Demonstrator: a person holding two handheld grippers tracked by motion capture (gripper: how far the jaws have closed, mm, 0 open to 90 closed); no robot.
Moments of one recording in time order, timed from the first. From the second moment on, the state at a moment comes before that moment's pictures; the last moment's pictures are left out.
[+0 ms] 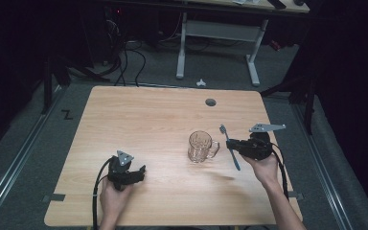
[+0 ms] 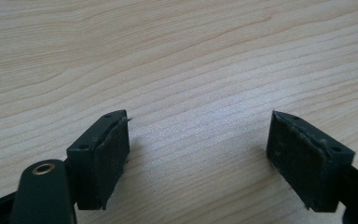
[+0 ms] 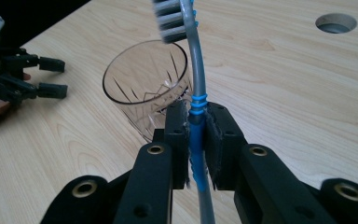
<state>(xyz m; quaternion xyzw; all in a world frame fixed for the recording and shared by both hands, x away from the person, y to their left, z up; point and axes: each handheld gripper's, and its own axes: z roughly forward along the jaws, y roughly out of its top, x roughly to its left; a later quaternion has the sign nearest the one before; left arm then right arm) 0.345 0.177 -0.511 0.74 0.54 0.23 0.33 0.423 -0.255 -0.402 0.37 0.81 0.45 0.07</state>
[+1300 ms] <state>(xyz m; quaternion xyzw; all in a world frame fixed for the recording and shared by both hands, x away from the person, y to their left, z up) 0.345 0.177 -0.511 0.74 0.54 0.23 0.33 0.434 -0.230 -0.371 0.34 0.80 0.49 0.09</state>
